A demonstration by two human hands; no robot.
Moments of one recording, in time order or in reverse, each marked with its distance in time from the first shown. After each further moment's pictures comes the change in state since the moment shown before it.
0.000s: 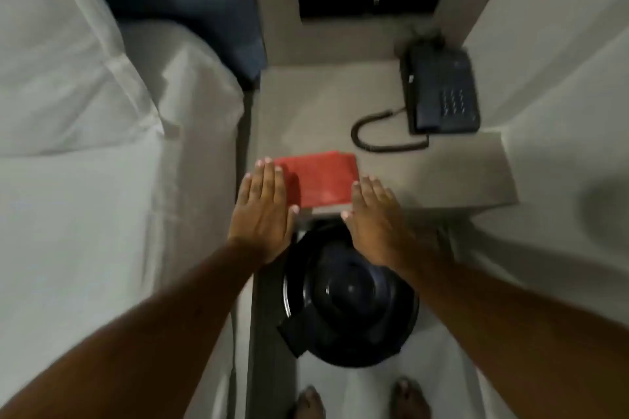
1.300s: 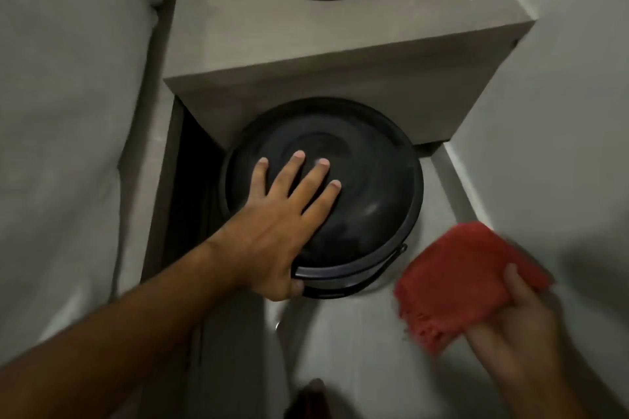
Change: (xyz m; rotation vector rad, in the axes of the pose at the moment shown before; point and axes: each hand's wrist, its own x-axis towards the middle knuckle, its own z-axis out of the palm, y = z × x) left_hand -0.120 0.091 0.188 0.341 0.053 0.590; right_hand -0.286 0.109 0.224 2.485 0.481 0.878
